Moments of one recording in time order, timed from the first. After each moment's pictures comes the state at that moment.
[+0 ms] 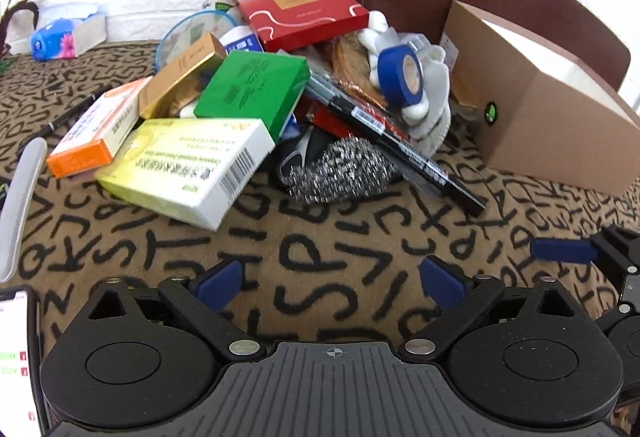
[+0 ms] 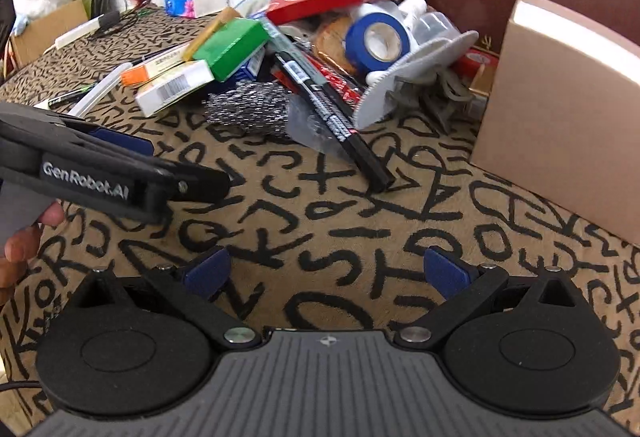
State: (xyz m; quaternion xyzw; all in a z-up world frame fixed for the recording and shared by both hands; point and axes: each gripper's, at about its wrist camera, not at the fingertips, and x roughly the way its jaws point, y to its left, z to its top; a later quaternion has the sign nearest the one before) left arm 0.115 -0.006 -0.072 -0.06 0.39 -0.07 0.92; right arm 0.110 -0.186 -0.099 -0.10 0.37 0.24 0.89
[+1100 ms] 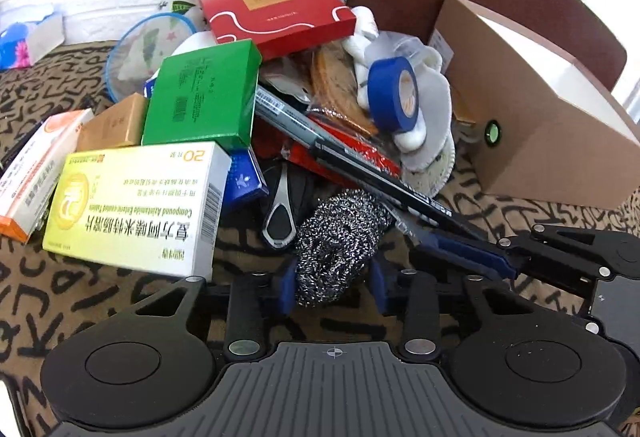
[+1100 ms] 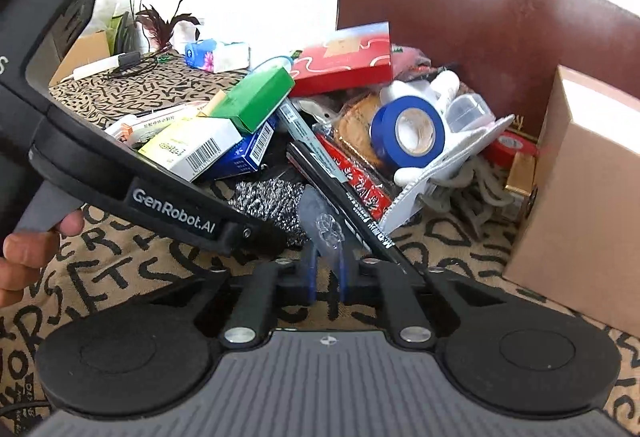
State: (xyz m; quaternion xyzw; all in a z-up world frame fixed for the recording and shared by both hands) left arm 0.170 -0.009 -0.065 -0.06 0.42 -0.11 0.90; right arm 0.138 -0.157 -0.096 -0.11 0.26 0.29 0.92
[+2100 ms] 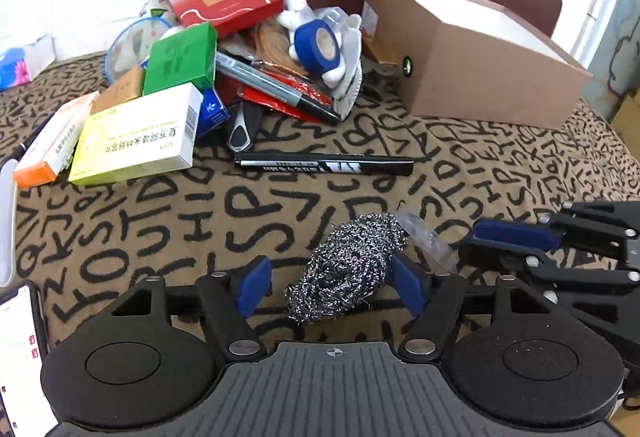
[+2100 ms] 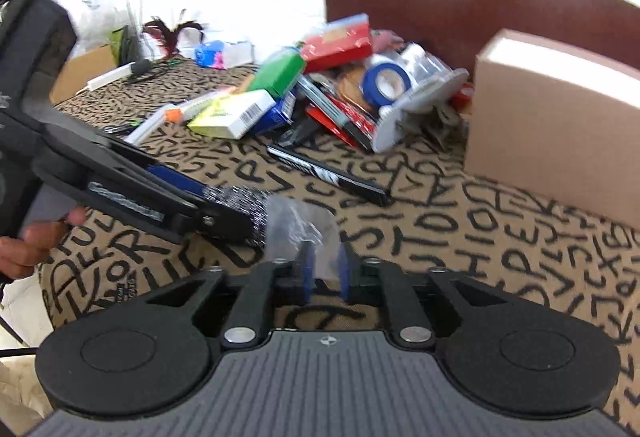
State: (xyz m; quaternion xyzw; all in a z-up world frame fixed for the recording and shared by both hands) left arm 0.069 -0.022 -0.055 0.00 0.41 -0.16 0.90; right arm 0.030 -0.208 -0.080 -0.06 0.29 0.28 0.92
